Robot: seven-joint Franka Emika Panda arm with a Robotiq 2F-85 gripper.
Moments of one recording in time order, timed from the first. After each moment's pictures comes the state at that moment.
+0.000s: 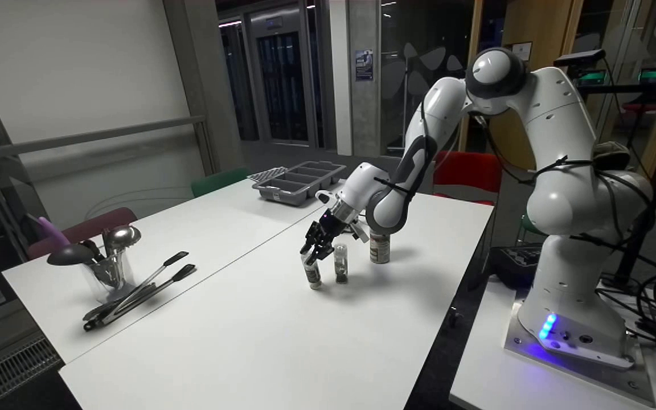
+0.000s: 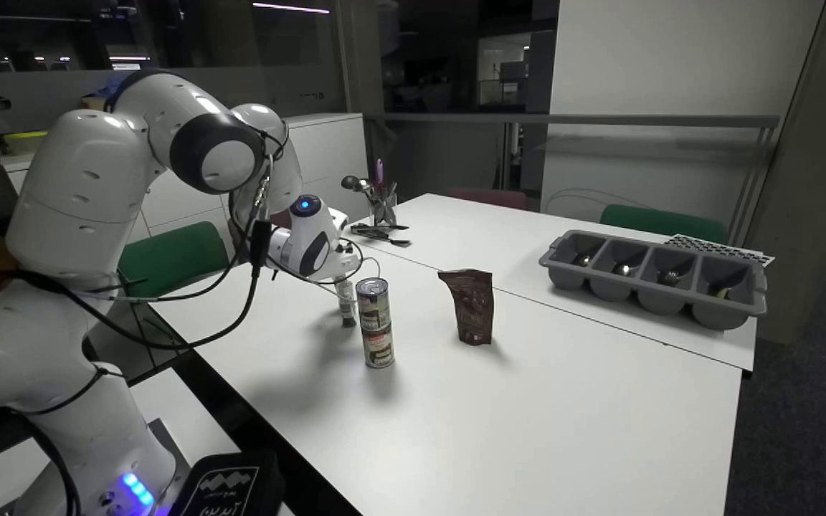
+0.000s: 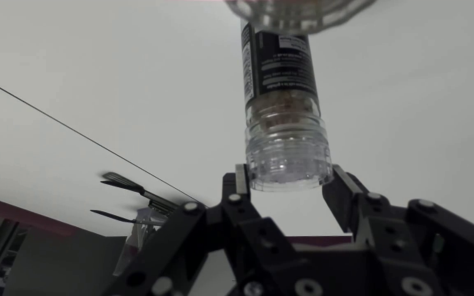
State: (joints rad) arm -0.64 0.63 0.80 -2.30 -0.46 3.32 -0.63
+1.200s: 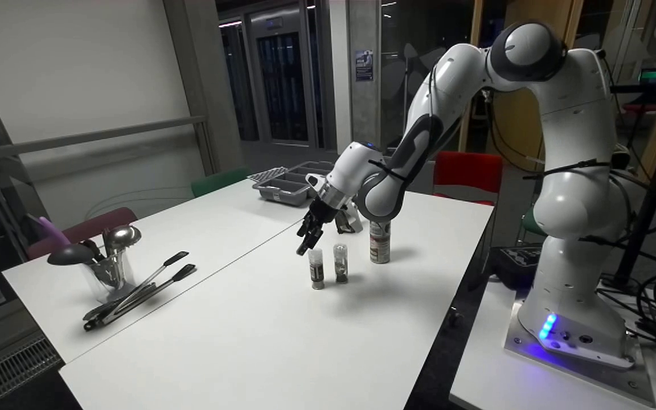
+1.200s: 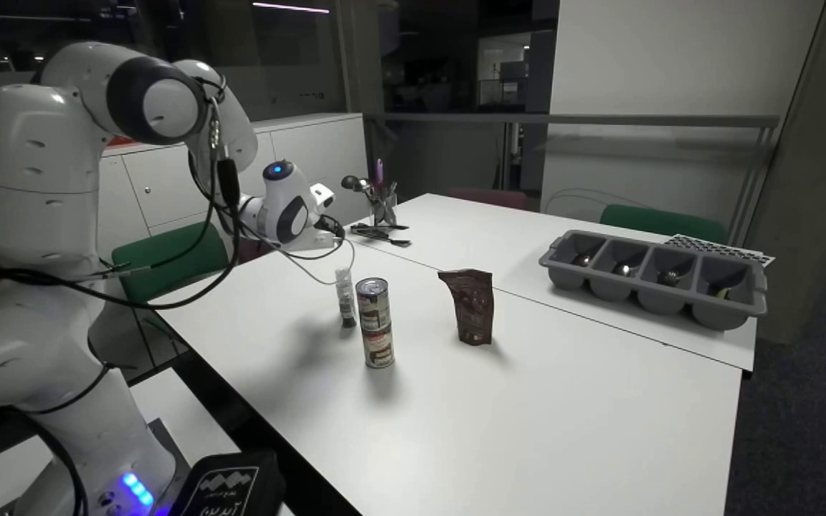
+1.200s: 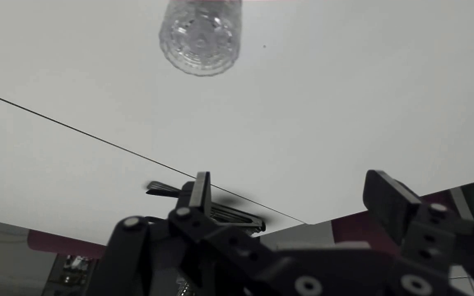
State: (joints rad) arm -0.45 0.35 0.74 -2.33 -0.25 3.21 -0.29
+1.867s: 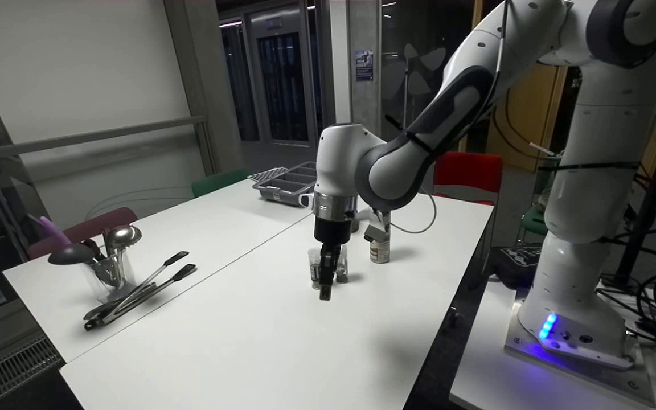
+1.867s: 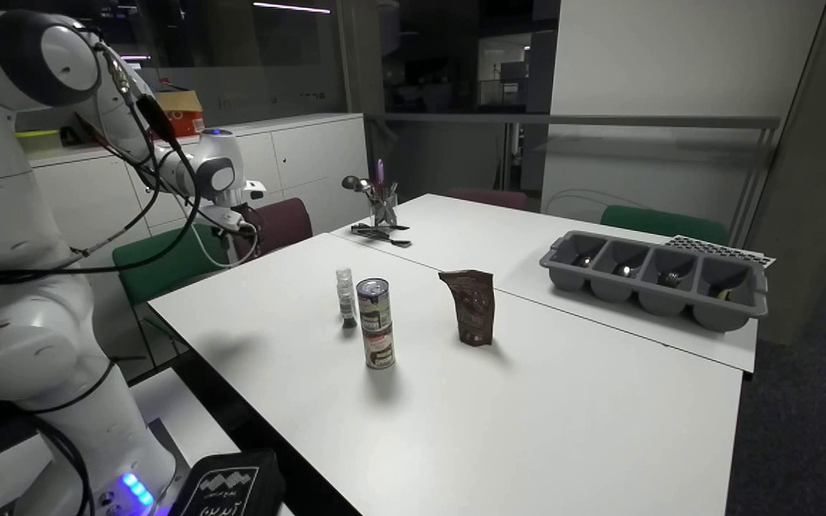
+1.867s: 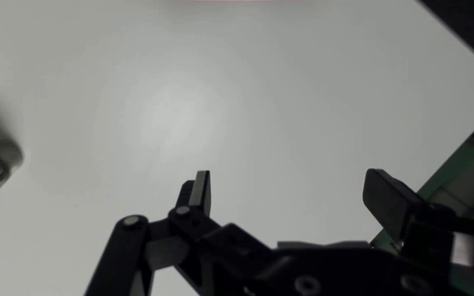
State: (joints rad) arm -0.23 0.03 0.89 -2.33 0.22 2.51 -0.03
